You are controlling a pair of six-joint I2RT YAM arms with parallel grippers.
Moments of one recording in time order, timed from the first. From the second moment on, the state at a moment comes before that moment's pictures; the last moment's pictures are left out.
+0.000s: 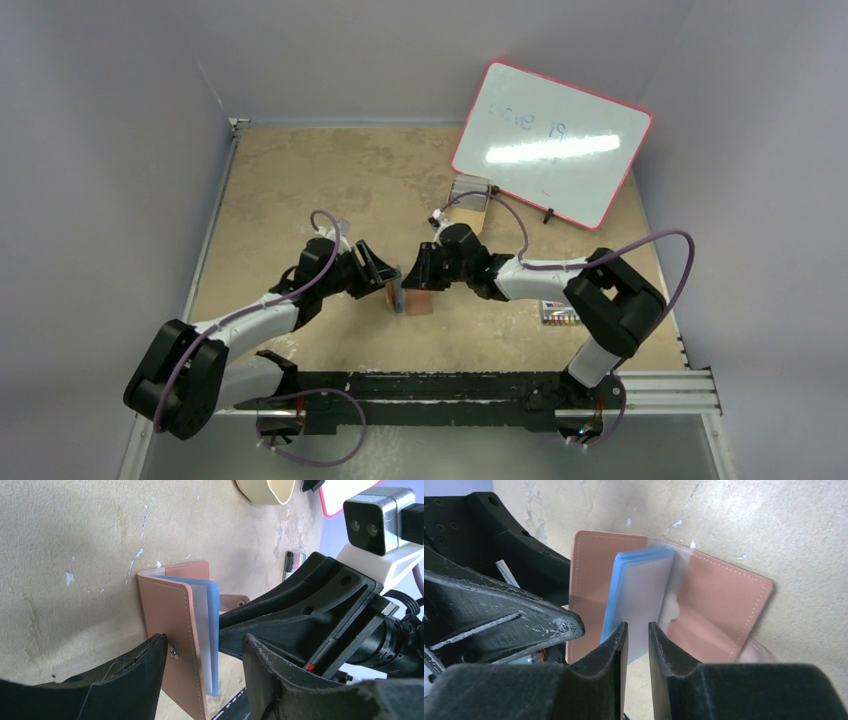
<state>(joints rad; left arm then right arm) -0.45 1.17 0.35 0.26 0.34 -0.99 0.82 1.65 0.78 0.22 -0.23 0.84</state>
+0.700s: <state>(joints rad) -0.45 1.15 0.35 0.21 0.32 -0.96 0.82 1.72 0.81 0.25 -0.28 0.85</state>
